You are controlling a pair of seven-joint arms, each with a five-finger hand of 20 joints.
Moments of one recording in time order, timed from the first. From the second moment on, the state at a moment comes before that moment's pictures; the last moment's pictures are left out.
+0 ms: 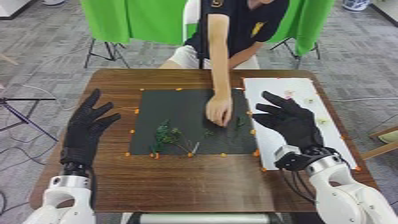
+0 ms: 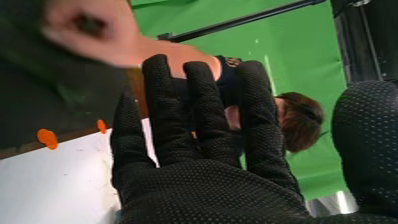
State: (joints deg) left arm 123.0 -51.4 -87.4 -122.2 41.7 21.0 22.4; right arm -114.0 -67.4 92.9 -119.9 -52.5 -3.9 5.8
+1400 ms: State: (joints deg) left arm 123.1 -52.0 -87.5 -122.2 42.2 20.7 21.6; right arm -105.5 -49.1 89.9 -117.0 -86.1 9.7 22.7
